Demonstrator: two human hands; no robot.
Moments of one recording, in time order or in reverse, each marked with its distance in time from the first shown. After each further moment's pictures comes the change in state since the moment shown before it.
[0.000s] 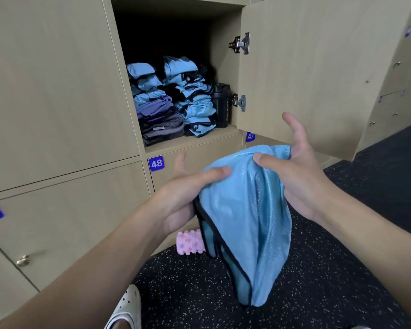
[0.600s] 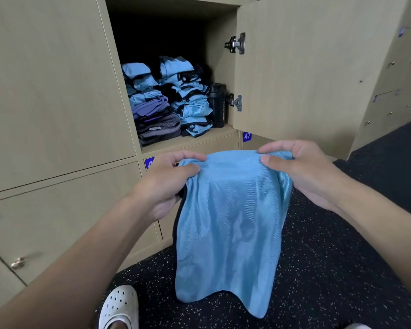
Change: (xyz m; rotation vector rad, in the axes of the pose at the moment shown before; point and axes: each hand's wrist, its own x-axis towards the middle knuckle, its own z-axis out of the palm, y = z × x) left_hand 0.005 0.016 -0.015 0.255 0.068 0.163; right_hand 0.011 -0.007 -0.033 -0.370 -0.032 0.159
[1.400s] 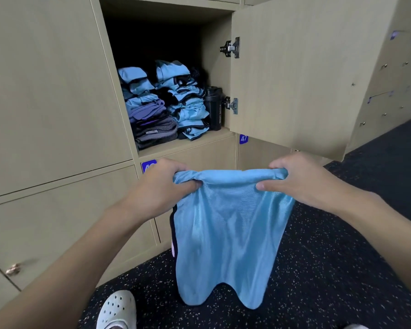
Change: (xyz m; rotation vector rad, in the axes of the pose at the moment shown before) left_hand 0.016 -0.013 -0.025 0.903 -0.030 0.363; right_hand -0.007 0.001 -0.013 -0.670 -0.117 -0.146
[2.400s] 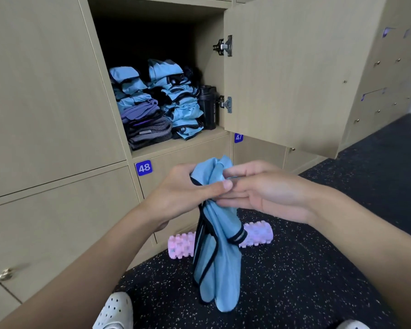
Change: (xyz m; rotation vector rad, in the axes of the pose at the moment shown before) left_hand -0.004 0.038 0.032 -0.529 -0.115 -0.053; right_hand -0.005 -0.045 0.026 1.012 -0.443 0.207
